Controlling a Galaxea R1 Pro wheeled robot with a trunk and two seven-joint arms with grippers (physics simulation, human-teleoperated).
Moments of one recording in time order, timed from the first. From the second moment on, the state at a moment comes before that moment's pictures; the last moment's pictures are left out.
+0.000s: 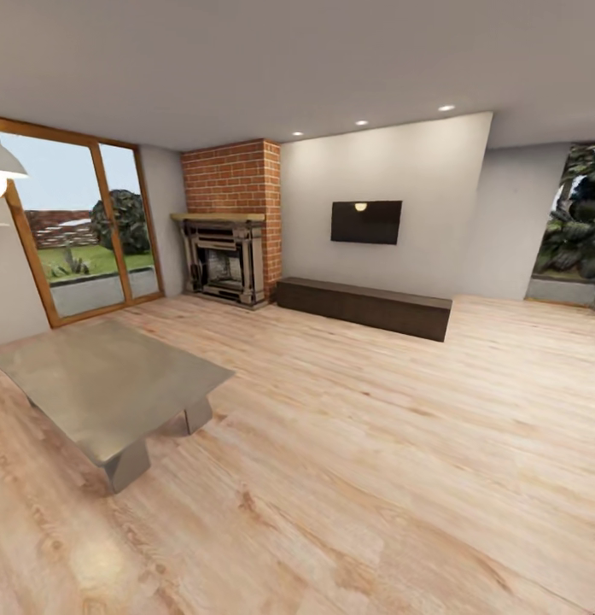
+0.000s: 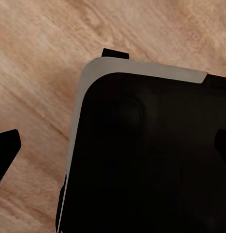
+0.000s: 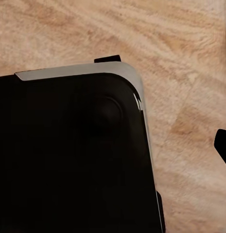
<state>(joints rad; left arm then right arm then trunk) 0.00 0.04 0.01 -0.06 0.20 -0.06 -0.04 0.00 -0.03 -0.03 0.02 -0.14 -0.20 0.01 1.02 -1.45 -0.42</state>
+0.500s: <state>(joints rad) 0.00 0.04 0.02 -0.06 0.15 -0.06 -0.04 0.00 -0.03 -0.03 0.02 -0.14 -0.20 0.01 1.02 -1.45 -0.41</state>
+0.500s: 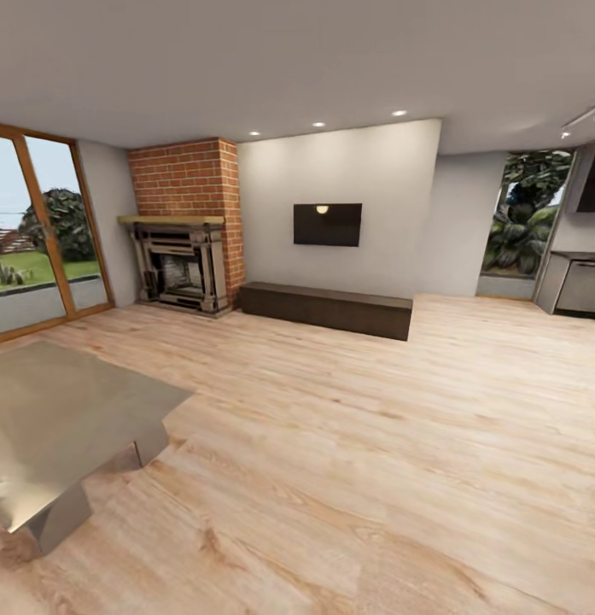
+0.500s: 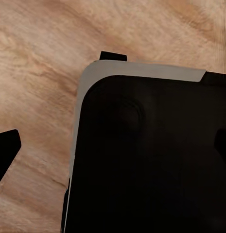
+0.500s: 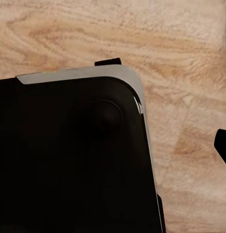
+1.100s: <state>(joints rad) 0.00 0.04 0.02 -0.06 0.14 -0.06 -0.04 0.00 -0.03 -0.03 0.02 -0.14 -0.20 0.01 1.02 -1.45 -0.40</state>
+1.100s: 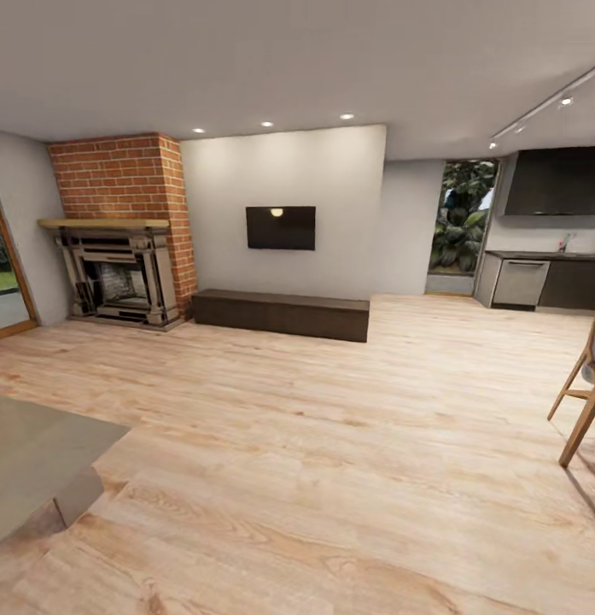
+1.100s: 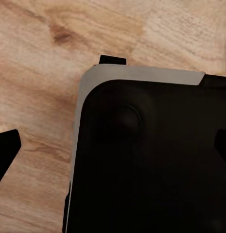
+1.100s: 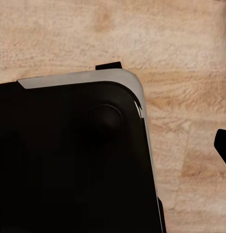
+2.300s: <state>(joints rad) 0.00 0.04 0.02 -0.06 0.14 -0.04 -0.04 0.00 -0.03 -0.02 0.02 -0.13 -0.20 0.01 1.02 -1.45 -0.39</state>
